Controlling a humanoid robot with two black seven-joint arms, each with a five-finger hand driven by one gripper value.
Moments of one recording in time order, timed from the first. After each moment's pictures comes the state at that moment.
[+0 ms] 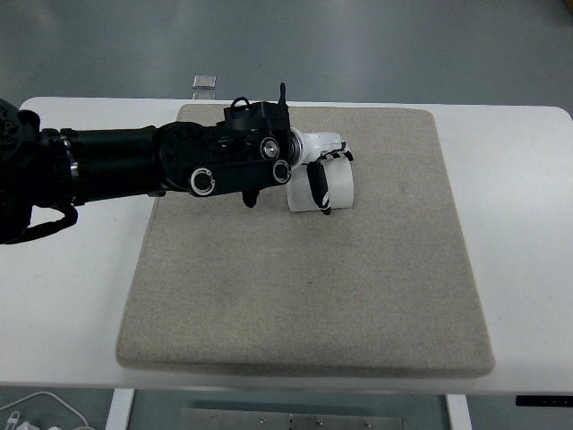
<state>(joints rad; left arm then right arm) -1.49 0.03 0.24 -0.95 0.61 0.02 0.42 0.03 0.00 0.01 0.07 0.02 0.03 -0.23</state>
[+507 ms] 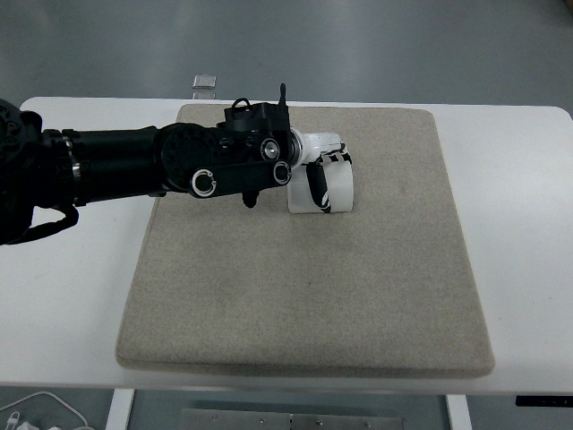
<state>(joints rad) -1.49 0.02 0.25 -0.94 0.62 0.02 0.42 0.03 0.00 0.01 0.07 0.02 0.03 -0.23</state>
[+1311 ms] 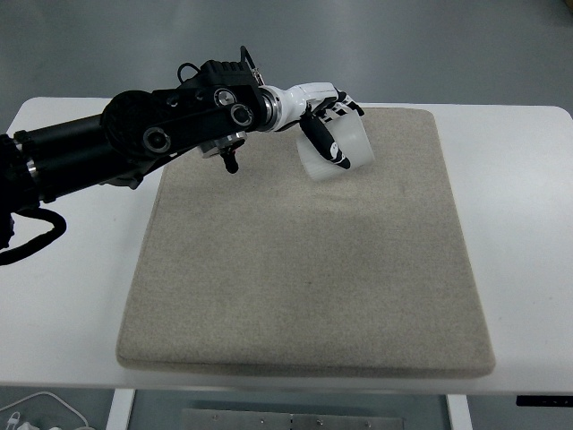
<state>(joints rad) -1.35 0.15 -0.13 -0.92 0.60 -0.03 0.28 0.03 0.00 0.01 0.07 0.02 0.03 -0.23</state>
